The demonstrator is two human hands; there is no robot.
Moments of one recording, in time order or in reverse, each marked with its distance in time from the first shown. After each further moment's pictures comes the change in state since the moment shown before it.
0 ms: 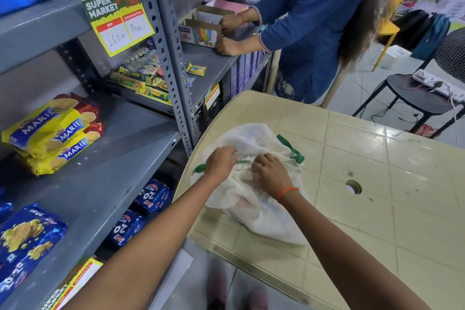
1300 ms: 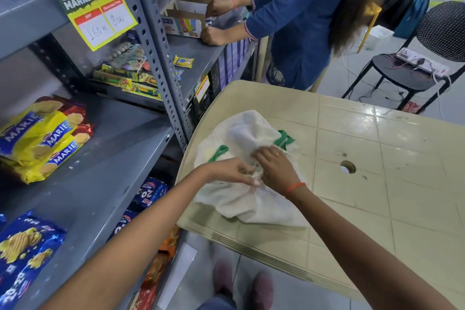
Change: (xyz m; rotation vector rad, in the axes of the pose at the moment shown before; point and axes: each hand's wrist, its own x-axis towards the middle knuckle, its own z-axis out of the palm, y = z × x) left_hand -0.028 0.010 -0.015 -0.404 -0.761 0.221; right_hand -0.028 0.007 0.009 0.039 0.200 0.004
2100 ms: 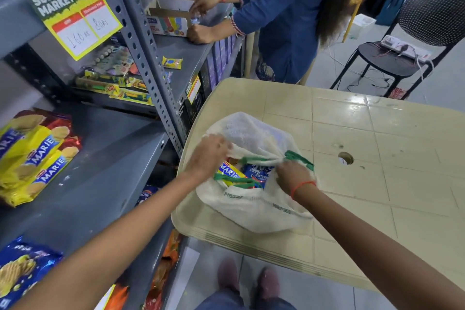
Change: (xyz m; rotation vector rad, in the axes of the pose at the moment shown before) left_hand 0.010 -0.042 -0.034 0.676 0.824 0.202; right_hand -0.007 0.003 -0.007 -0.168 -0.569 0.524
